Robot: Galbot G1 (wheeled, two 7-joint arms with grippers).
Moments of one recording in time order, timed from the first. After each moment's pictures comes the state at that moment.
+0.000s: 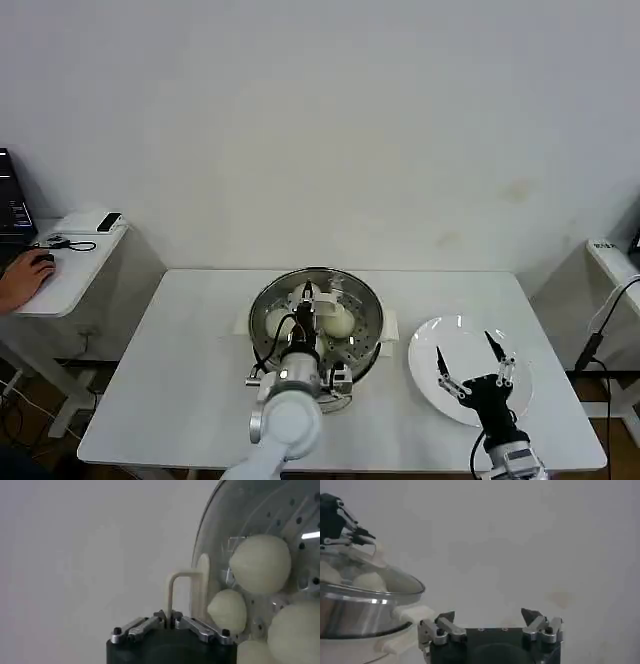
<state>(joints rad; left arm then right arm) 1.04 -1.45 0.04 -1.87 1.58 0.53 0.34 -1.65 1.46 0.73 2.11 -0.16 0.17 -0.16</state>
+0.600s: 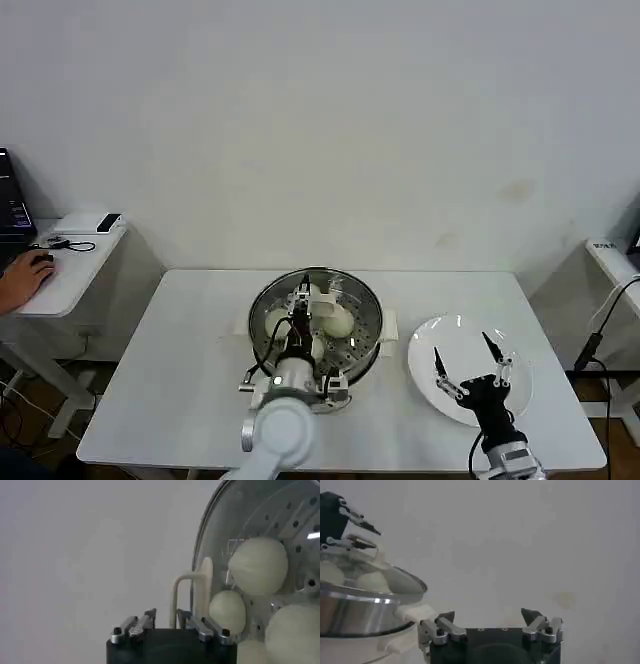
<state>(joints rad) 1.08 -1.43 0.03 -1.93 1.58 0.52 0.35 -1.65 1.46 0.72 2.11 -0.17 0.16 -0.16</state>
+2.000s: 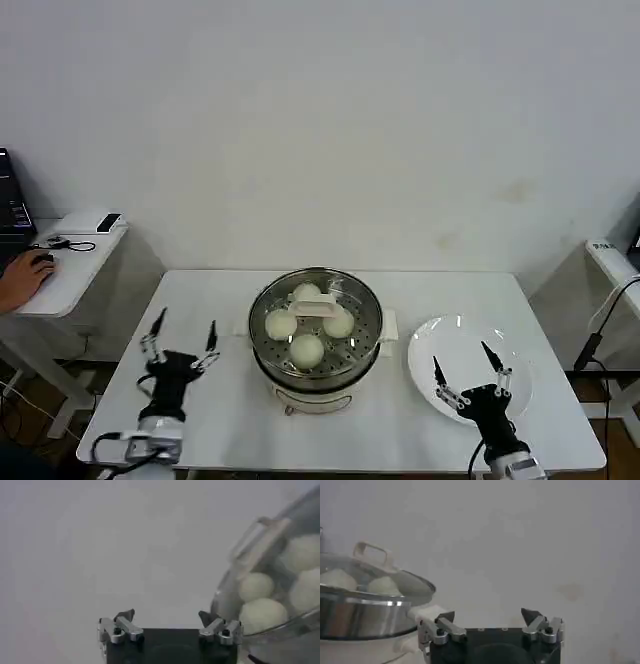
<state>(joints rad) 1.55 -1.34 -0.57 -2.10 0.29 0.02 -0.15 -1.71 1.40 0.70 2.12 -0.06 0.16 -0.14</state>
